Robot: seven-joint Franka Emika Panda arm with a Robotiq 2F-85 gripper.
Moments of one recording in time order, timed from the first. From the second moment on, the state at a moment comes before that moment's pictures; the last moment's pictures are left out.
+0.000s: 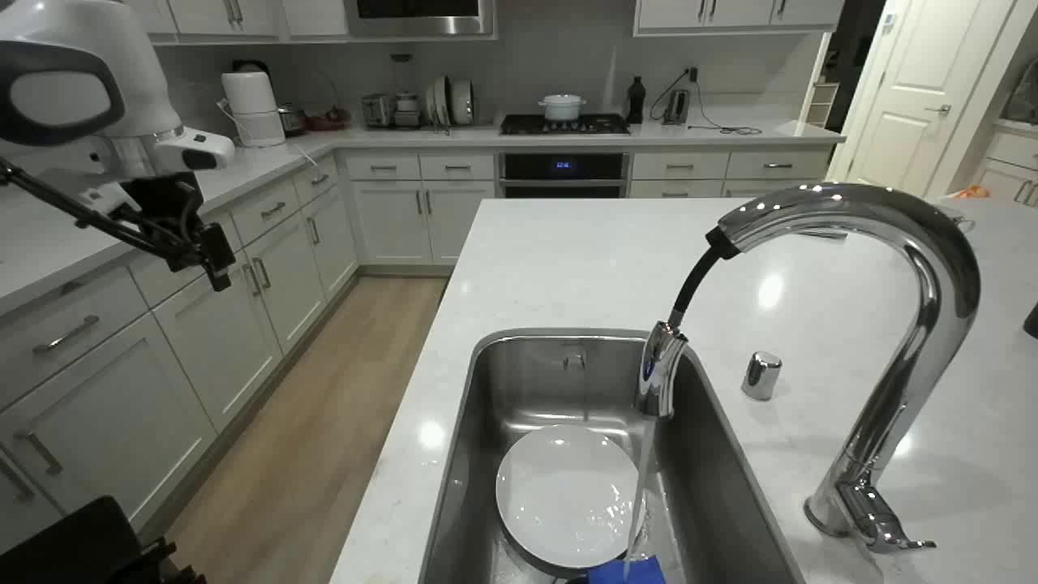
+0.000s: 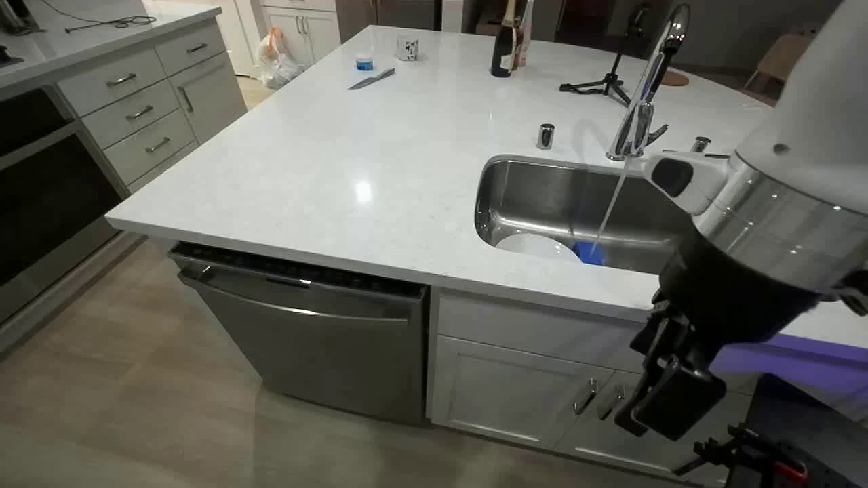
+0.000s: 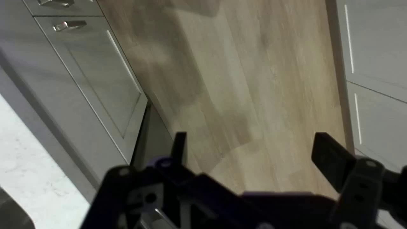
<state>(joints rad) 0.20 -0.38 0.15 -2.40 0.19 2.11 0.04</state>
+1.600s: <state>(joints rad) -0.12 -0.35 0.10 -2.40 -0.34 2.02 0.55</state>
